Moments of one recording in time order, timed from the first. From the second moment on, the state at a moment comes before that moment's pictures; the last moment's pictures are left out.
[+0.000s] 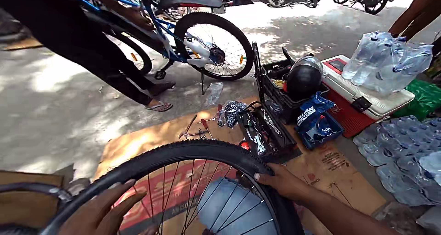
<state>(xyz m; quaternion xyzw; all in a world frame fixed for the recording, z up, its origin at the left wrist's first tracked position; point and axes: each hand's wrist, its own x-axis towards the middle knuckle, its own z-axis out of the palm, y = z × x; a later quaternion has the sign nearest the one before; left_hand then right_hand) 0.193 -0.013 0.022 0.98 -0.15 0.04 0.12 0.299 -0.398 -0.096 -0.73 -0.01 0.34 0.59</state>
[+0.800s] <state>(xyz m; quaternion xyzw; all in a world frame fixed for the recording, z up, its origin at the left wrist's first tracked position) 0.410 -0.111 -0.106 0.95 -0.30 0.03 0.03 0.324 -0.385 -0.118 -0.59 0.16 0.49 0.62</state>
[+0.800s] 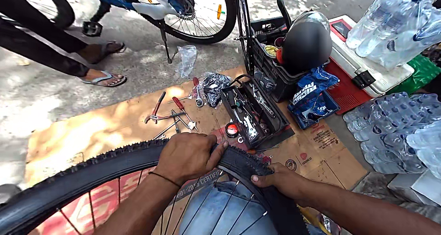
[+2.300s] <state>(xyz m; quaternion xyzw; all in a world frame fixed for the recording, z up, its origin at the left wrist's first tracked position) 0.401 -0.067 -0.101 0.98 -0.15 0.10 0.07 0.431 -0.294 -0.103 -0.68 -0.10 0.51 0.52</state>
